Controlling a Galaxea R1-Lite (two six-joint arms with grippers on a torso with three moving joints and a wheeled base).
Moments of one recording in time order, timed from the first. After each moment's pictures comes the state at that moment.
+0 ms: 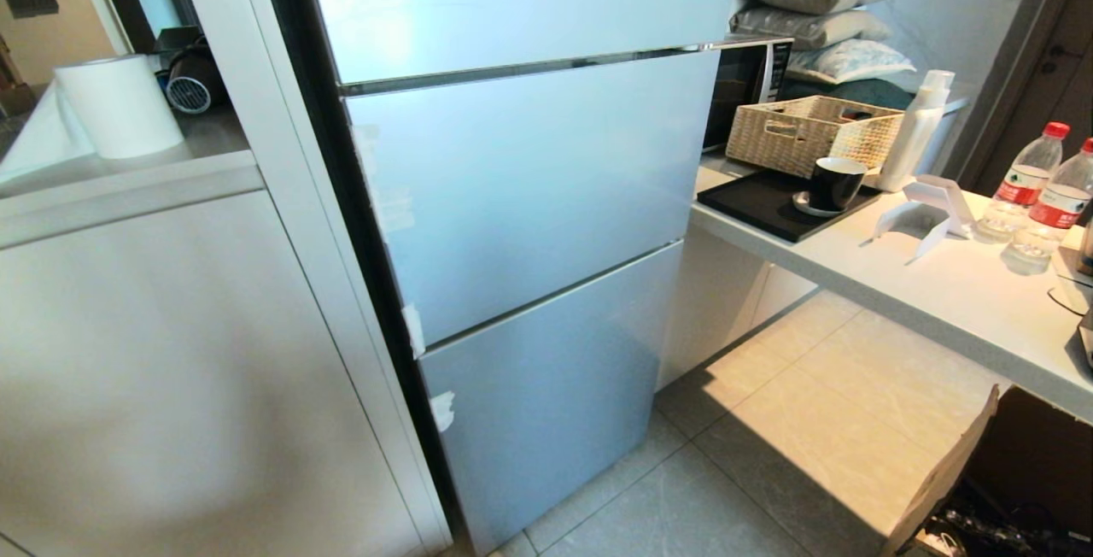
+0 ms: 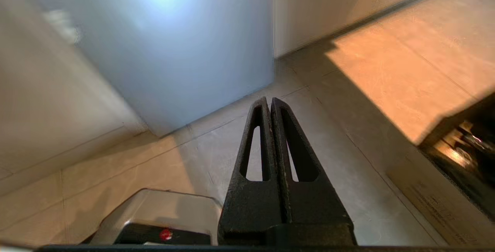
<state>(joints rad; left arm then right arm) 0.00 0.00 0.00 0.00 0.00 0.00 0.13 0.27 0.00 -0.04 0.02 0.10</state>
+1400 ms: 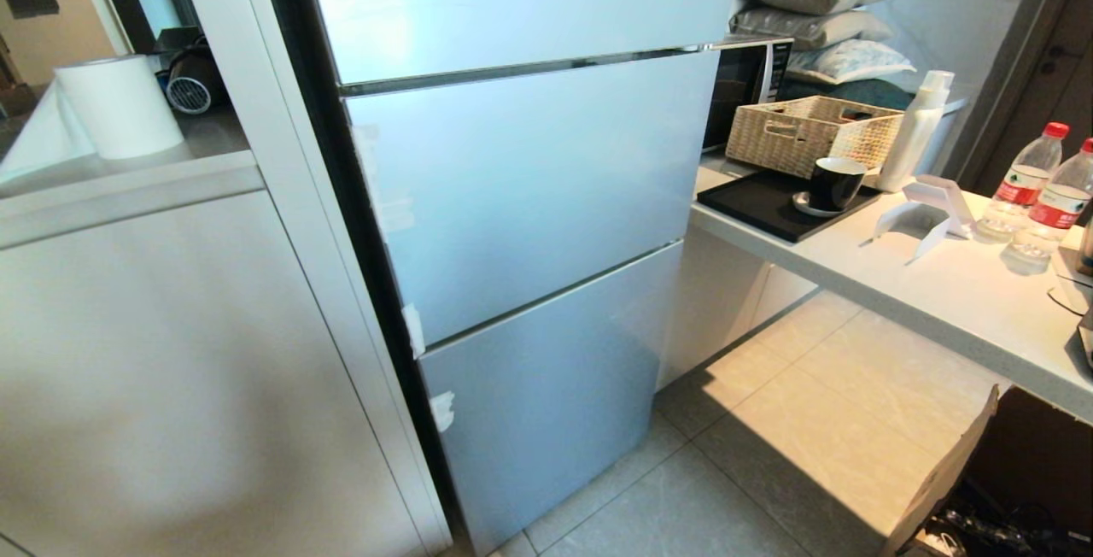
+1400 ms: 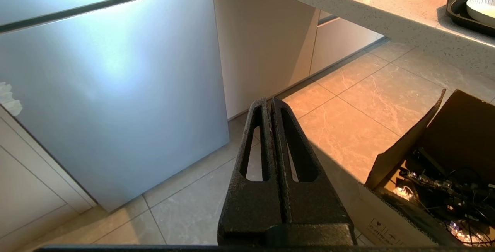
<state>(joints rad) 0.00 0.00 0.00 0.00 0.00 0.01 0.00 0.00 0.00 0.00 -0.03 0.05</state>
